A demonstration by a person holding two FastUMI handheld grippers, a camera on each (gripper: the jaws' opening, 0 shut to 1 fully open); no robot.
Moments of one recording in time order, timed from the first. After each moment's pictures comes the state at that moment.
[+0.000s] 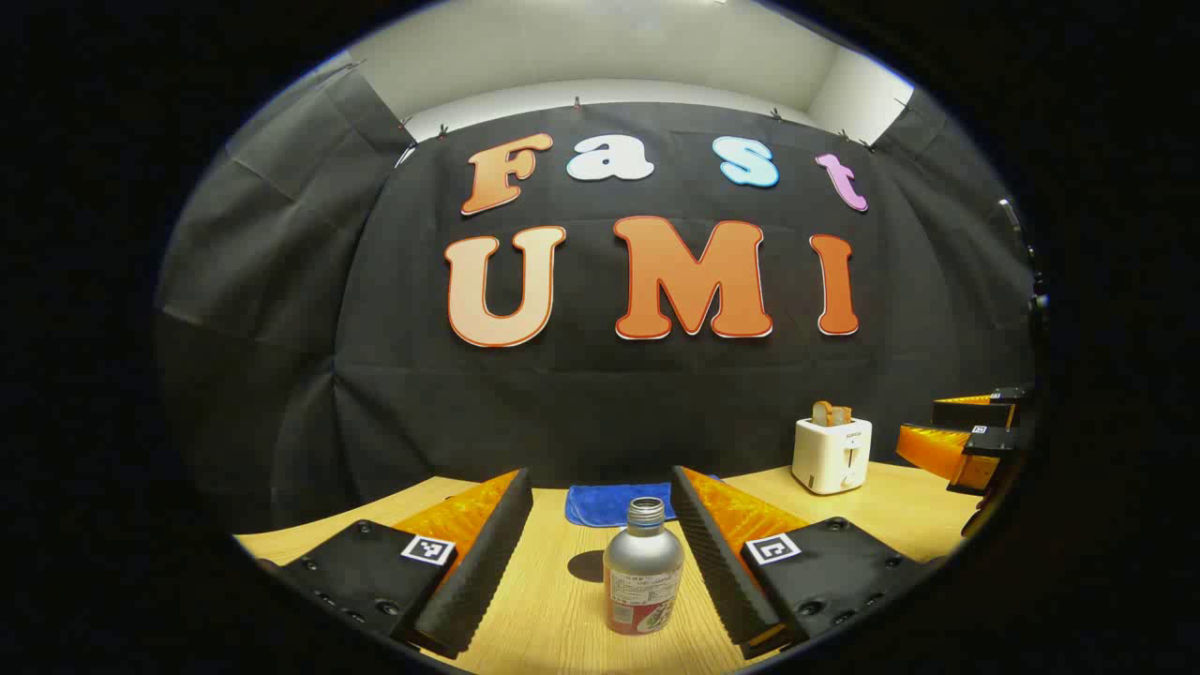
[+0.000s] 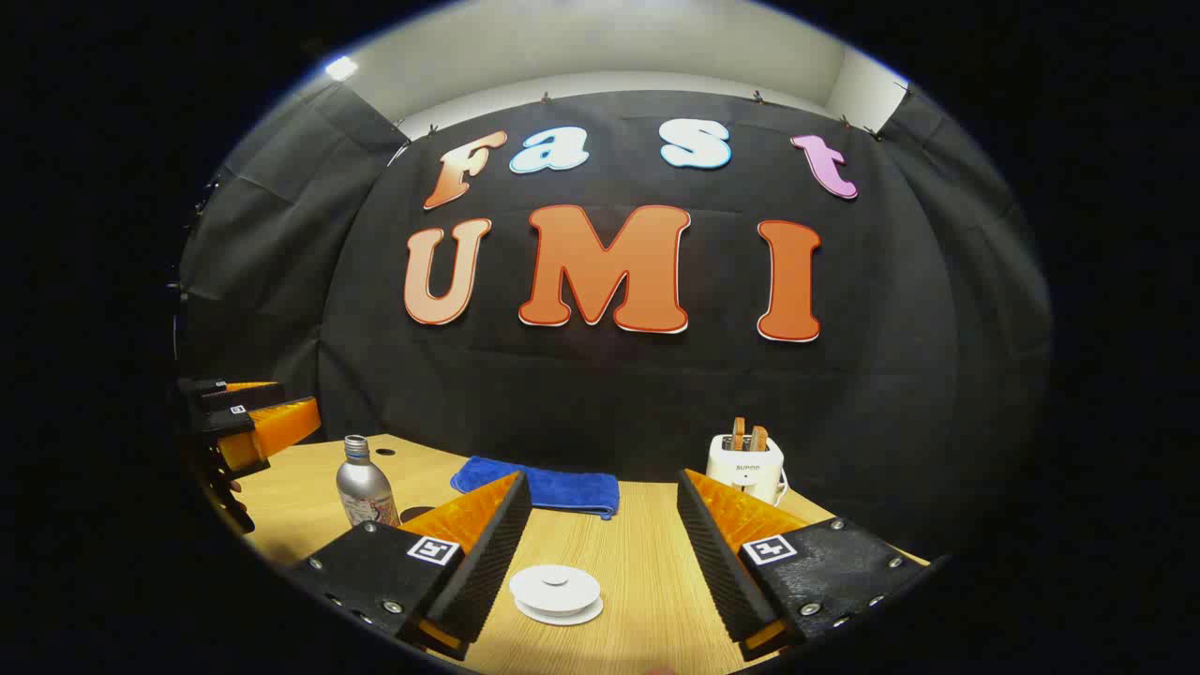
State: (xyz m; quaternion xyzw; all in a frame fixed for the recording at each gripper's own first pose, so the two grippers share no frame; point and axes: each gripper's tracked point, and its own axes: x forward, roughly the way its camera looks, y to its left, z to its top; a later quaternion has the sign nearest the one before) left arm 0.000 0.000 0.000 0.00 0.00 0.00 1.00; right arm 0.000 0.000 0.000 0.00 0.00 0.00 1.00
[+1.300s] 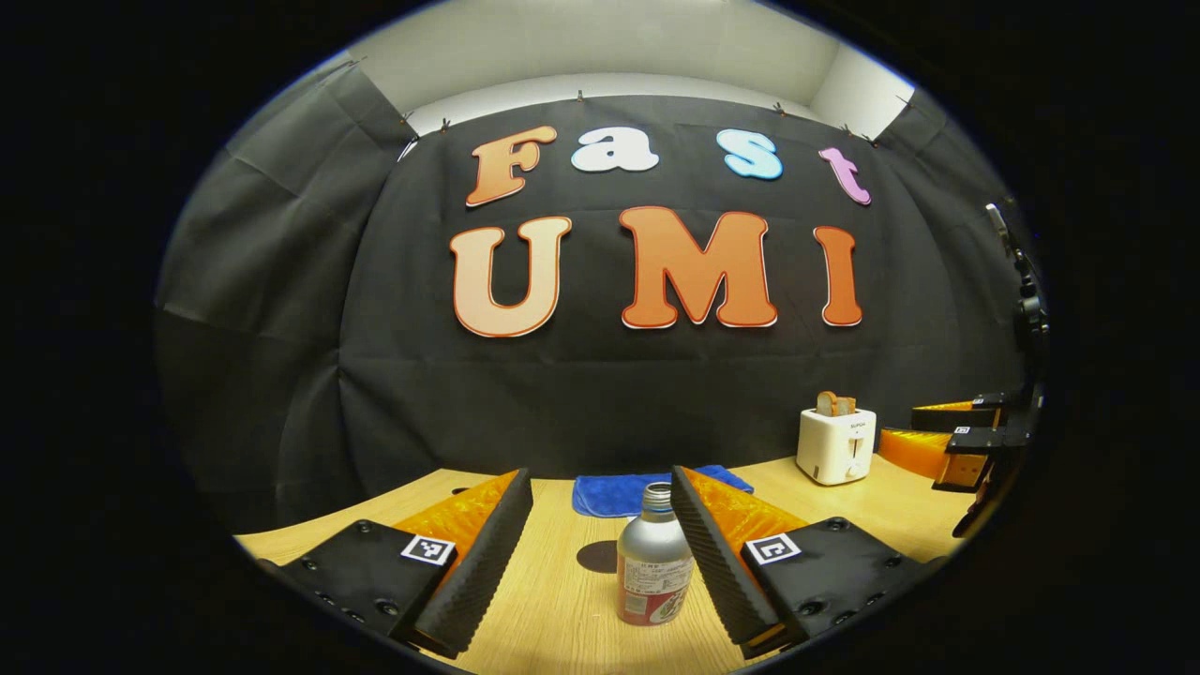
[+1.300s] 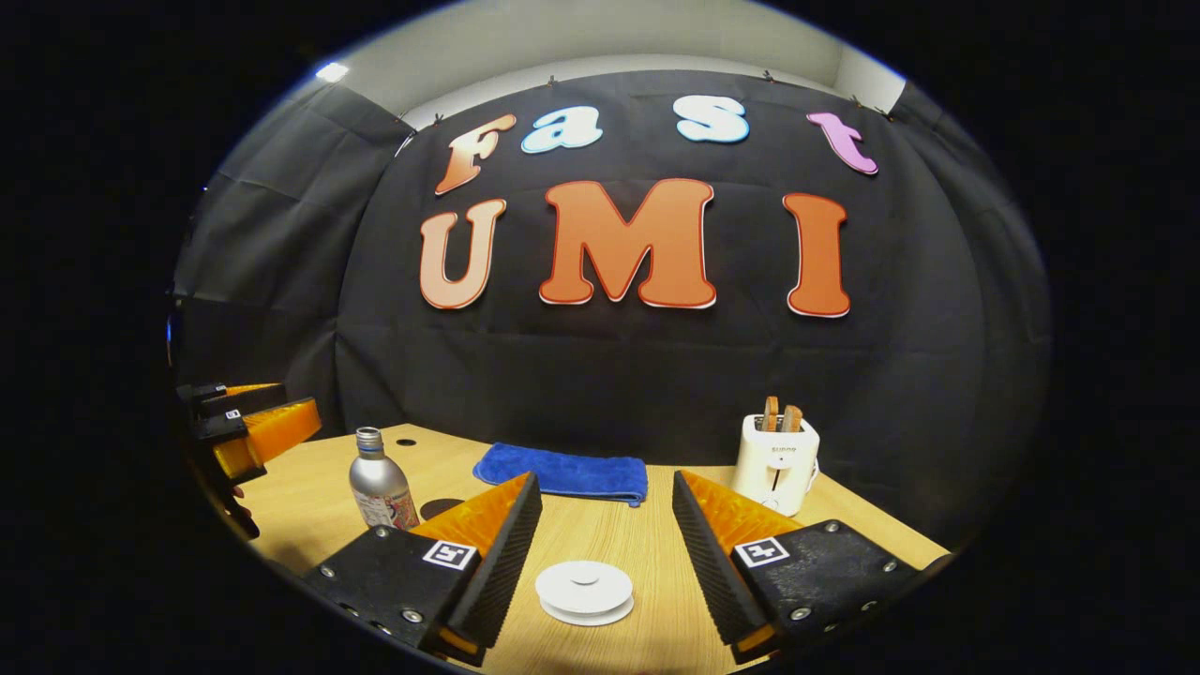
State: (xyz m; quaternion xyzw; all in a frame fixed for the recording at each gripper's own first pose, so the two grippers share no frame) left arm -0.003 0.014 -0.015 0.00 0.02 0.01 1.00; right arm 0.022 0.024 -0.031 0.01 0.05 0.04 1.00
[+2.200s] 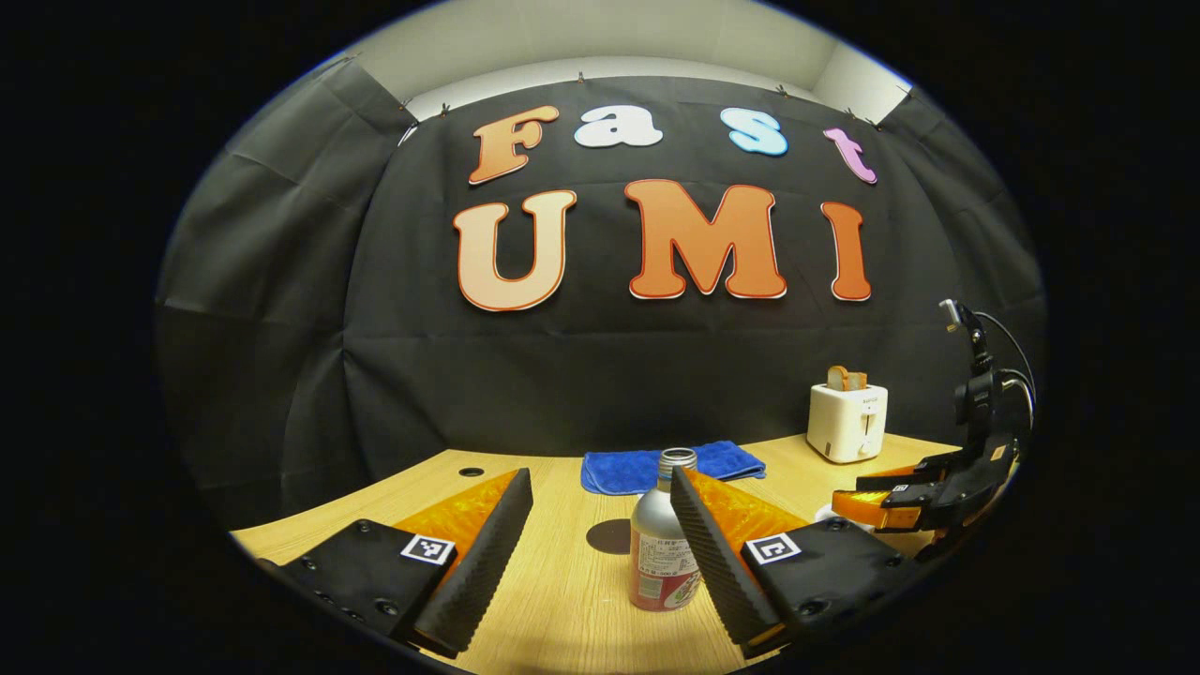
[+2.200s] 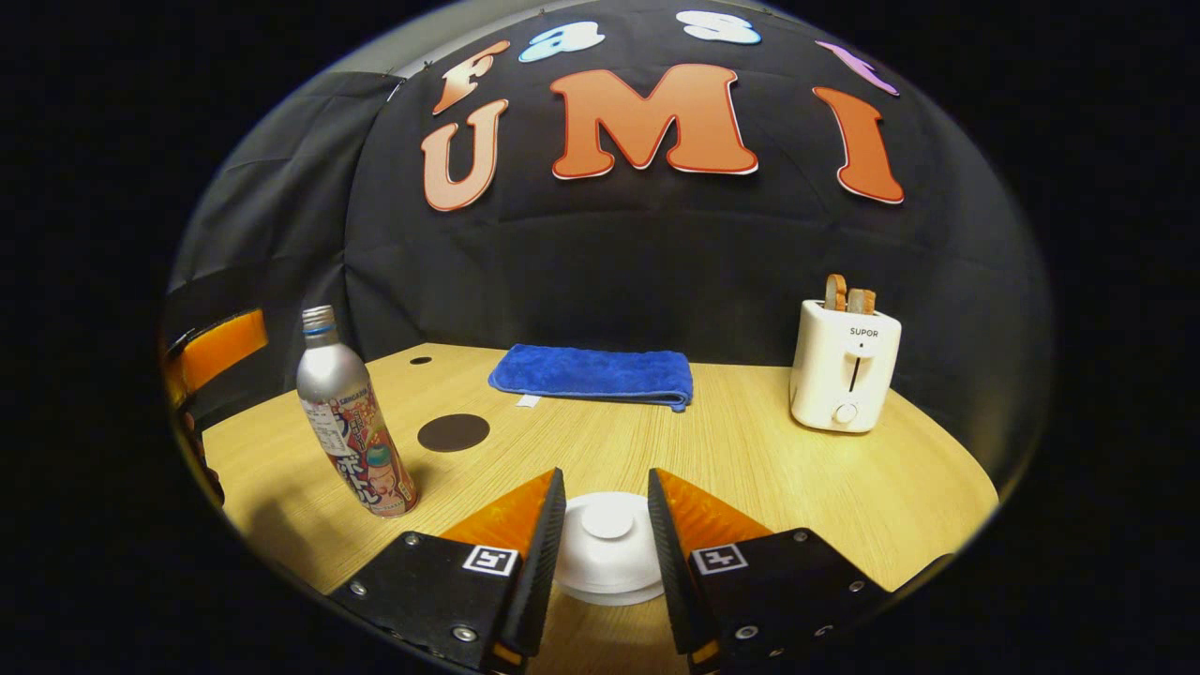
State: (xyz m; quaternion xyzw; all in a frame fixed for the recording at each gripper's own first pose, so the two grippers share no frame) left arm 0.000 0.021 -0.042 0.01 0.05 0.02 1.00; right arm 0.051 0.054 -0.144 0.03 0.19 0.10 0.98
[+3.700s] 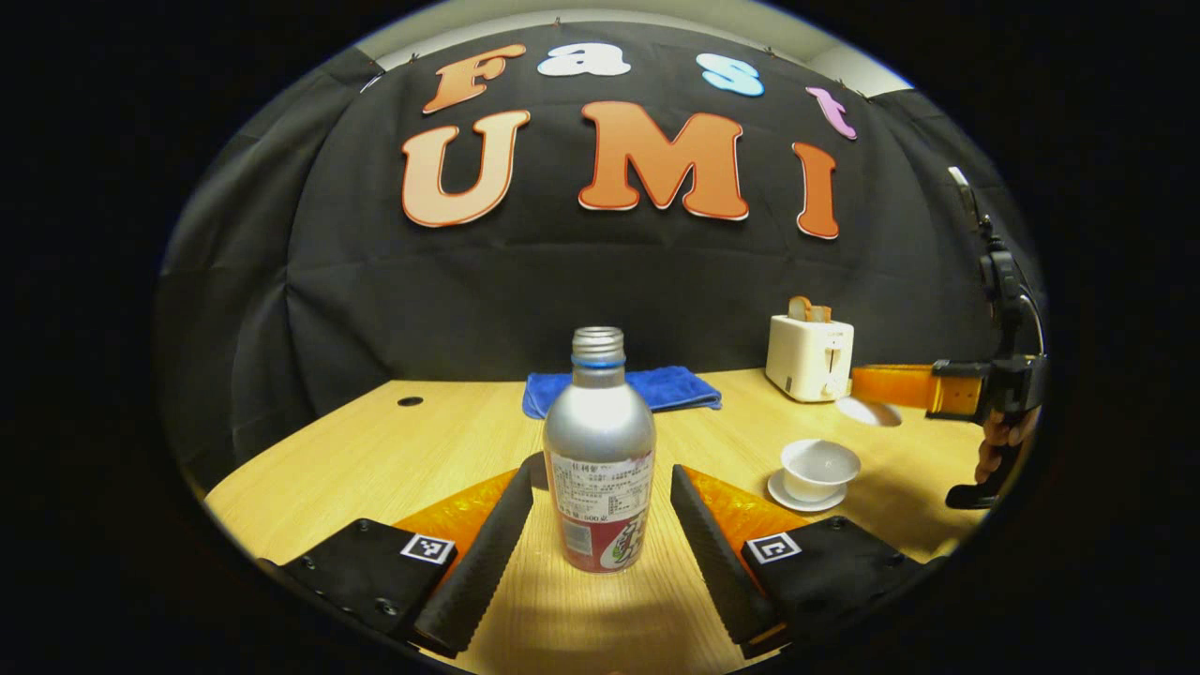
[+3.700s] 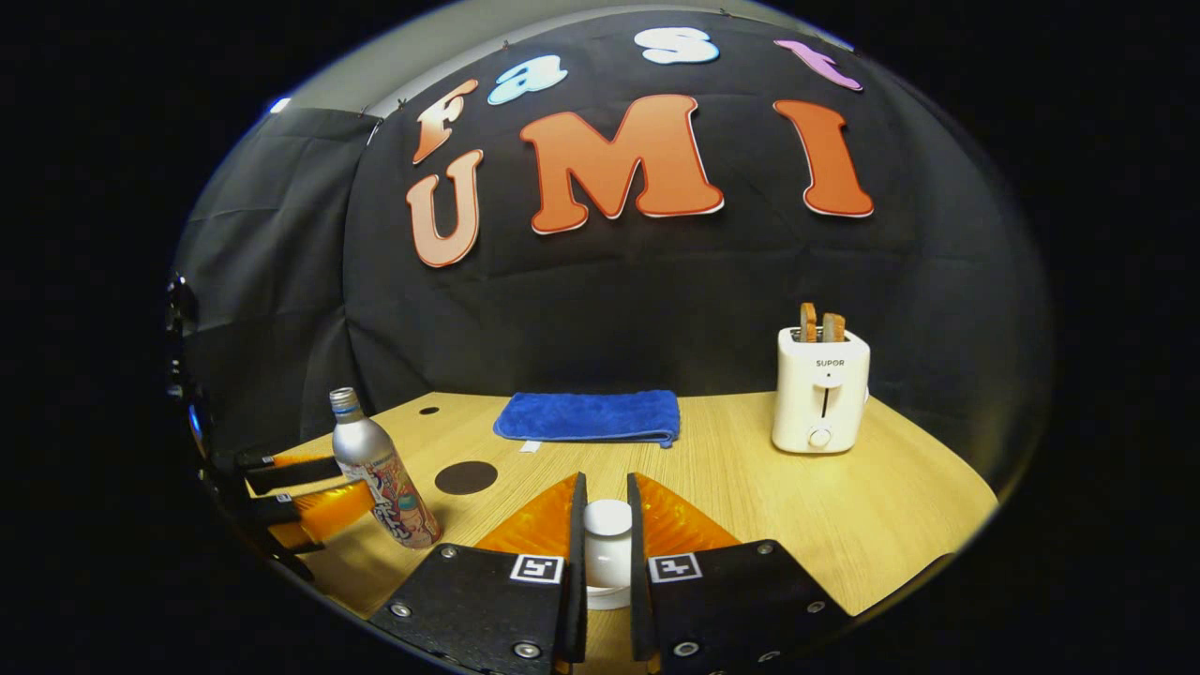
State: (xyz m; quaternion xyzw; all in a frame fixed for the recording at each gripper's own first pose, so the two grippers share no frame) left arm 0.011 -0.026 -0.136 -0.01 0.18 -0.05 0.98; right arm 0.042 0.017 -0.083 0.08 0.13 0.08 0.98
